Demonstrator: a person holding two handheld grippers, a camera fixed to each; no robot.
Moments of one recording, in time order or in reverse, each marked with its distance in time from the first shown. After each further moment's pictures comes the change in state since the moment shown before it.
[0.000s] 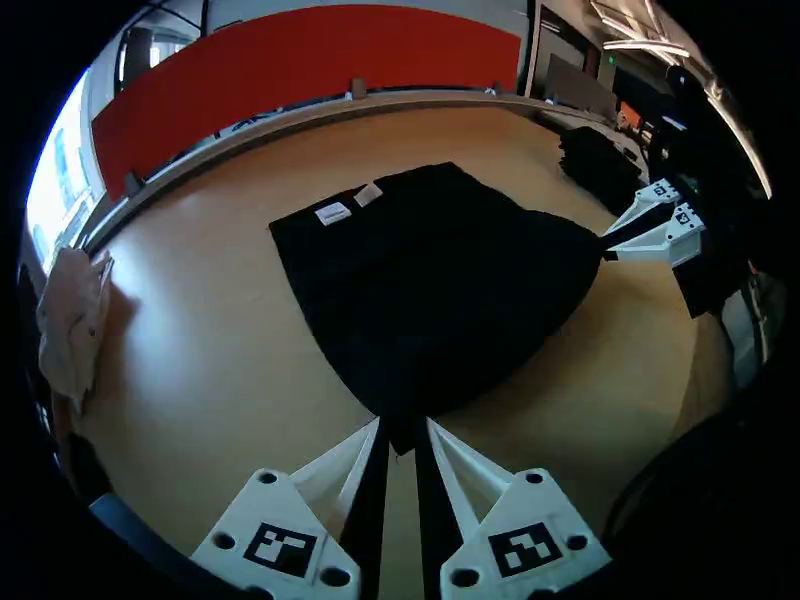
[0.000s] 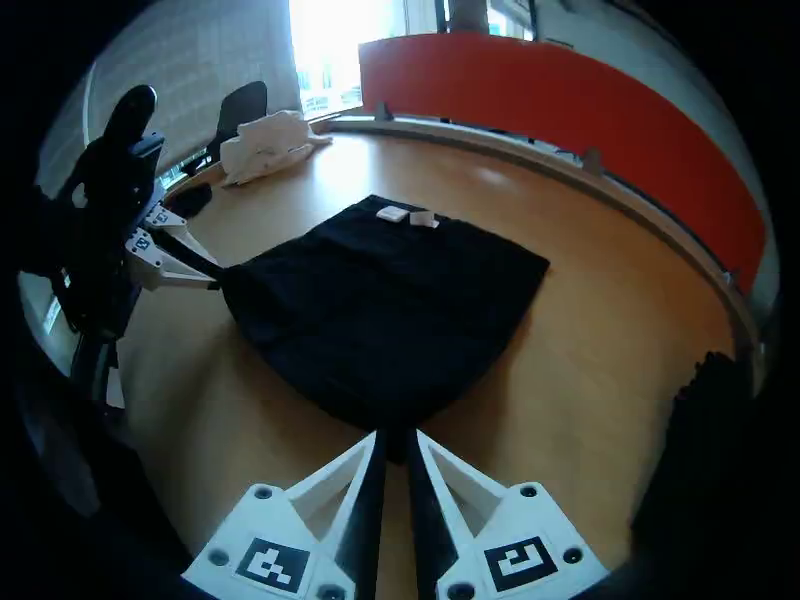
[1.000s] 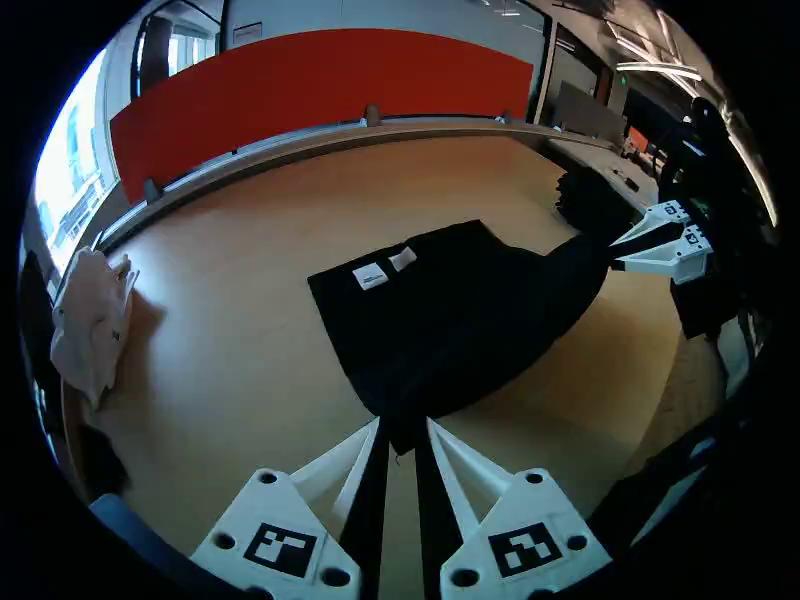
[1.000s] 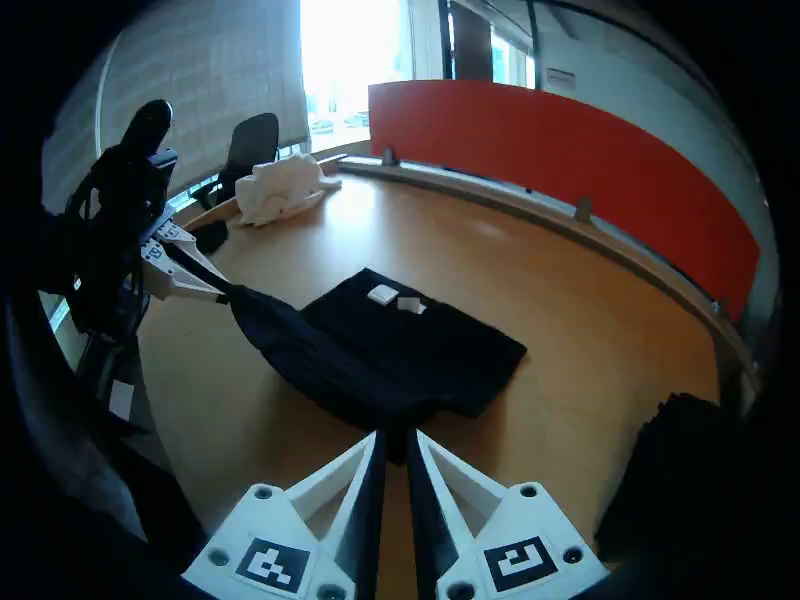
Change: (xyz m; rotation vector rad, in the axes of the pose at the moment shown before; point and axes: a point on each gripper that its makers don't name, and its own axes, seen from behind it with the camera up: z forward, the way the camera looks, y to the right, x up) left arm 0.040 0.003 -0.059 0.004 0.034 -0.062; right arm 0.053 -0.014 -0.055 0.001 0.098 -0.023
